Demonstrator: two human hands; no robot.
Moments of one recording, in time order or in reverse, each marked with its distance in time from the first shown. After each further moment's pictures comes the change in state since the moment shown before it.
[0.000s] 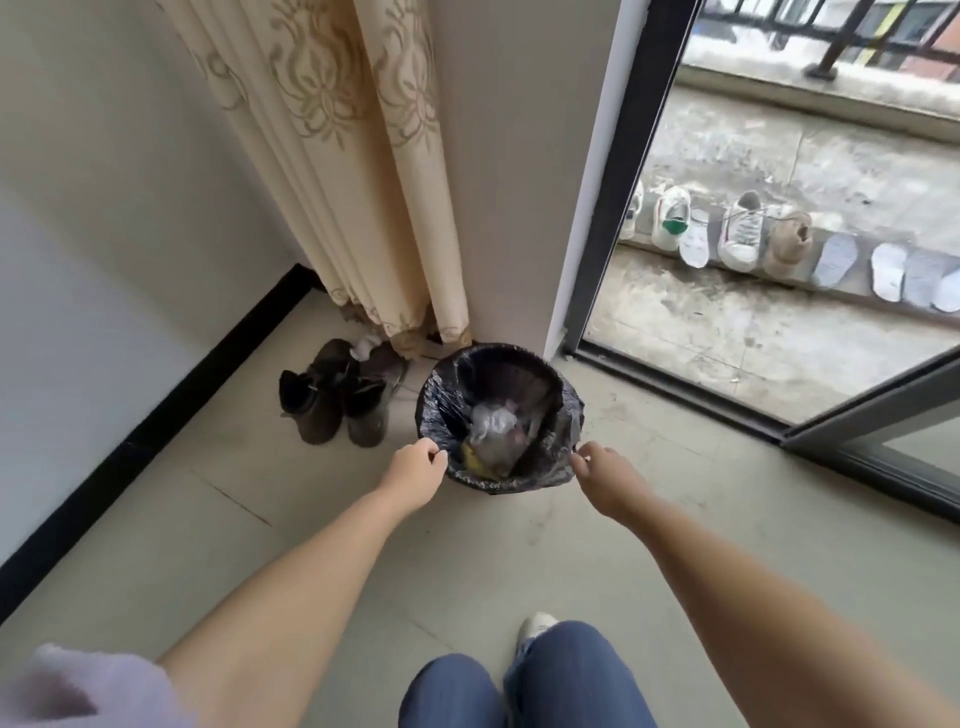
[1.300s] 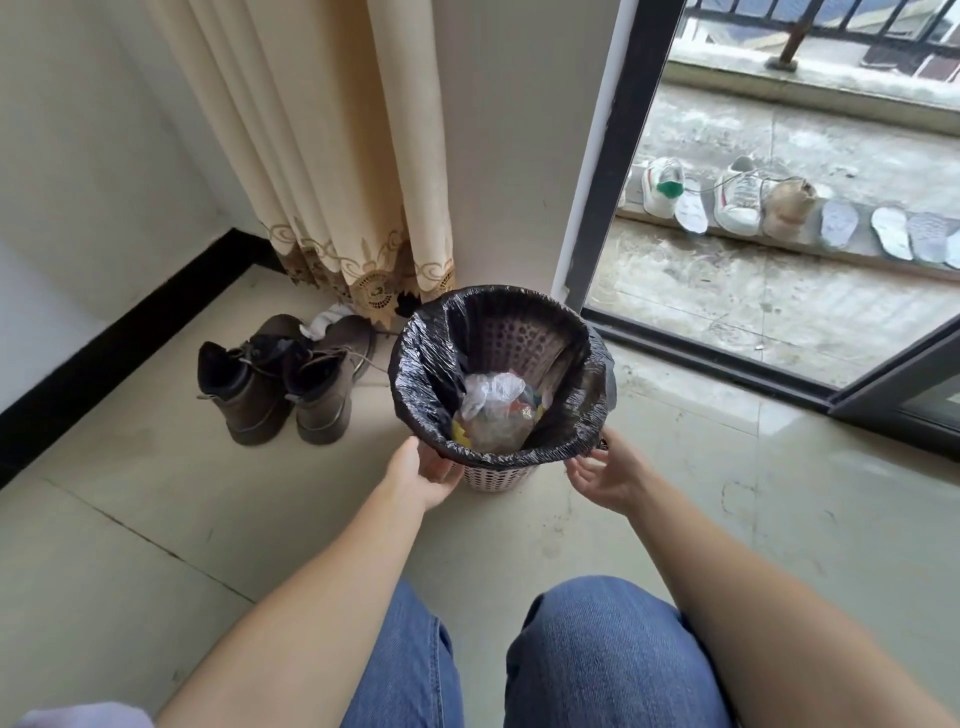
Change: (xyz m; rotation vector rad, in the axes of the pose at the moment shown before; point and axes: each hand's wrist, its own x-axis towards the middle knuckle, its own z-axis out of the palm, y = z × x) left_hand 0.143 -0.083 0.140 -1.714 -0.170 -0.499; right_hand 0.131 0.051 0.161 1.797 -0.113 0.509
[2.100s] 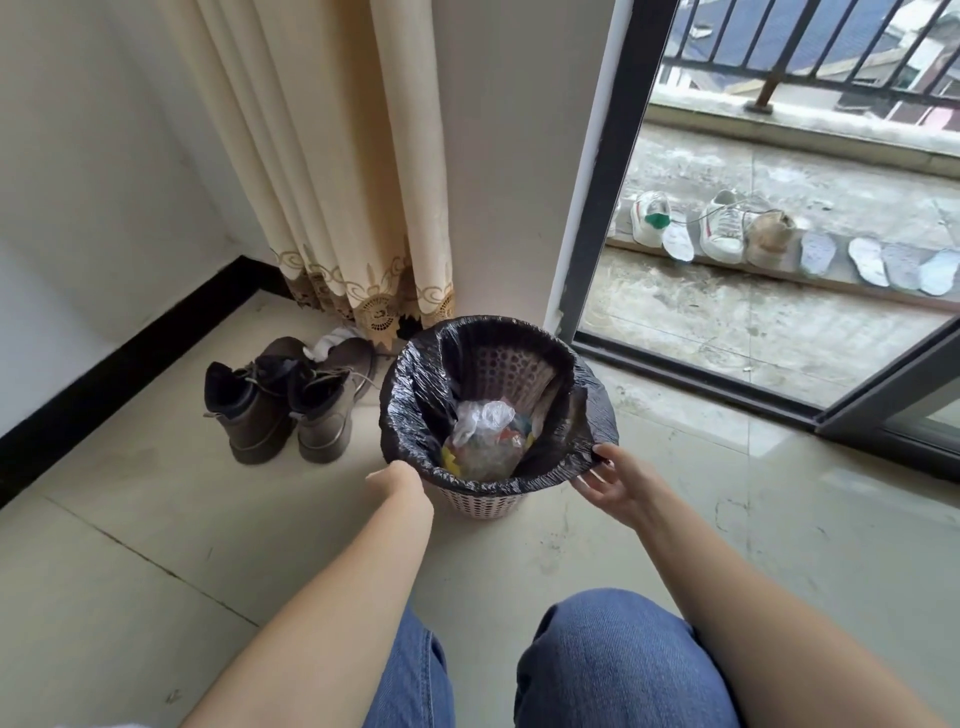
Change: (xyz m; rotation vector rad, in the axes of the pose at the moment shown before) left_hand 0.000 0.002 -0.003 0.268 0.504 0.349; right_hand -0.041 -0.002 0.001 -0.013 0.040 -0.173
